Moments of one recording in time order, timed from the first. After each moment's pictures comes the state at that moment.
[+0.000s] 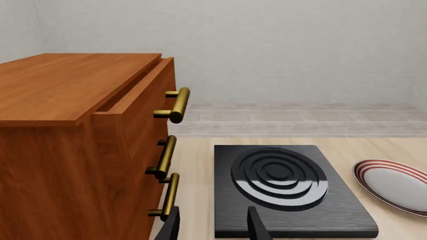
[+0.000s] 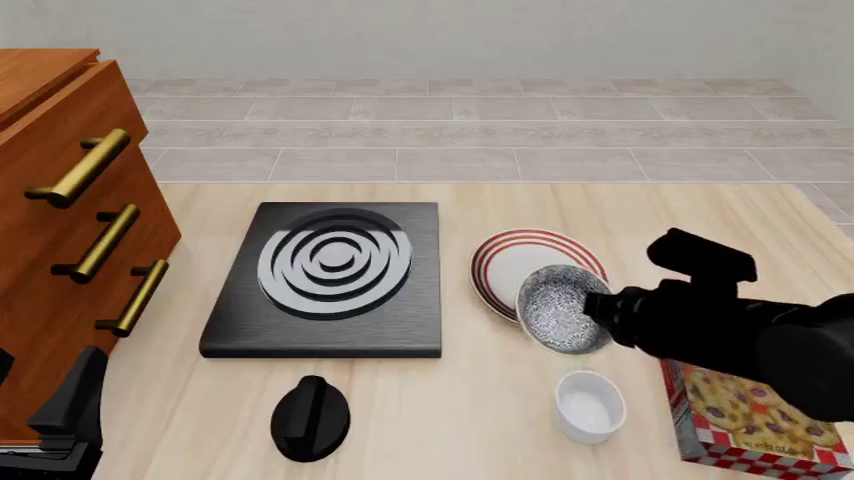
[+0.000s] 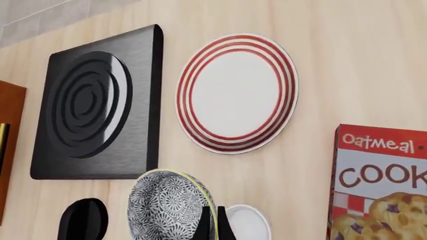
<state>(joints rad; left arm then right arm) 0.00 0.00 0.00 0.00 0.00 0.36 1.13 -0.57 0.27 0.53</state>
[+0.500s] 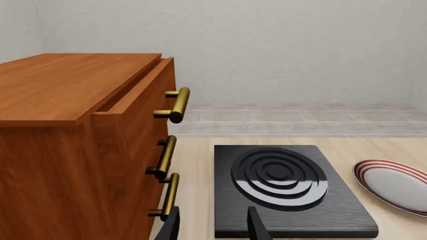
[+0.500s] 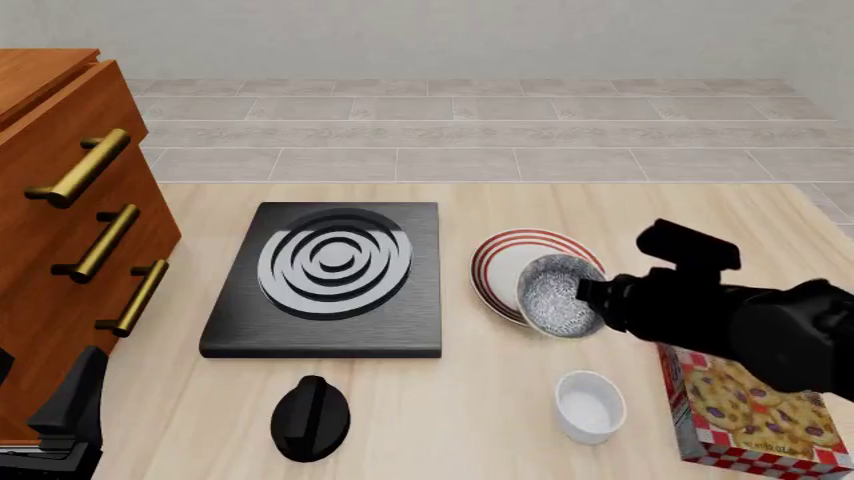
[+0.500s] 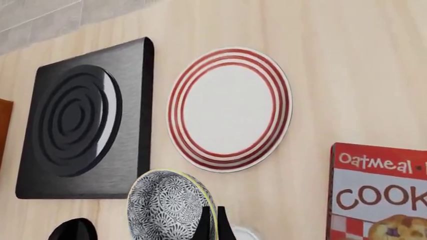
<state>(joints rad) 0.00 0.00 0.00 0.00 0.00 0.32 1.25 -0.60 0.18 0.51</state>
